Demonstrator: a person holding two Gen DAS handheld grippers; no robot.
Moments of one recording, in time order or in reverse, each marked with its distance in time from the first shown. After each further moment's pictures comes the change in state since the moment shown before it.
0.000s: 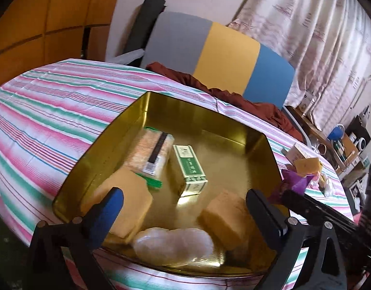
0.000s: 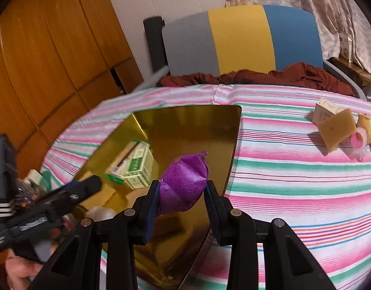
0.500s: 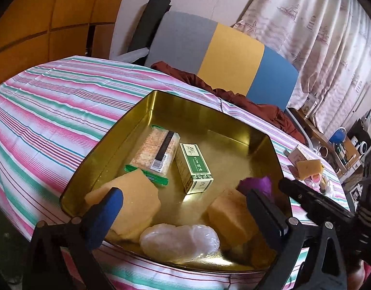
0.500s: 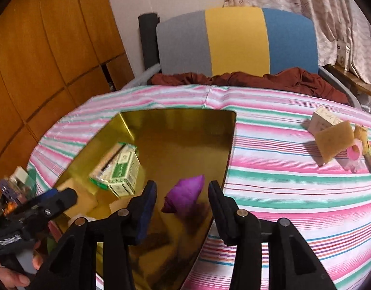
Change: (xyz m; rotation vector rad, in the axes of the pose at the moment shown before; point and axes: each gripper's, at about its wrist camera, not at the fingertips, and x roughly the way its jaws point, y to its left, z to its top) left arm -0.003 0.004 -0.002 -0.017 0.002 0.007; right arm 0.007 -0.001 0.006 -0.008 -0.025 -0.057
